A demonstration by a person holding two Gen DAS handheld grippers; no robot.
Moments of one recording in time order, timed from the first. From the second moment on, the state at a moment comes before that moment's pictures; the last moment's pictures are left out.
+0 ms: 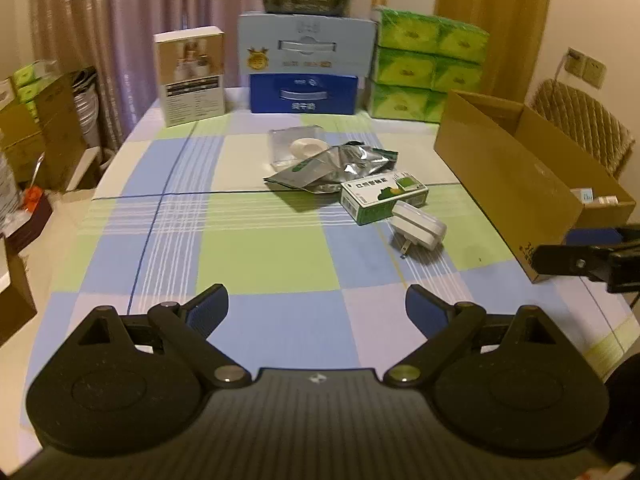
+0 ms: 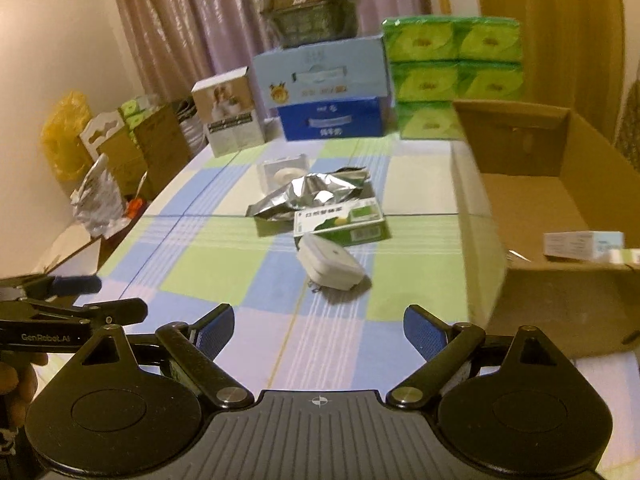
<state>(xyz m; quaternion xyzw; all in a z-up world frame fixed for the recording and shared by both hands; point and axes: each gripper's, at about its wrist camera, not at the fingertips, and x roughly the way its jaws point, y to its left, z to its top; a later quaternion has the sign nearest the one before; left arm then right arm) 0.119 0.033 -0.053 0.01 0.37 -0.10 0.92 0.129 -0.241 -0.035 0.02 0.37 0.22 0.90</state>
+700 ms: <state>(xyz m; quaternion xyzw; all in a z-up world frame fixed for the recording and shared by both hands) 0.246 0.007 -0.042 0.26 0.37 -0.35 0.82 0.295 -0.169 -0.068 -0.21 0.53 0.40 0.71</state>
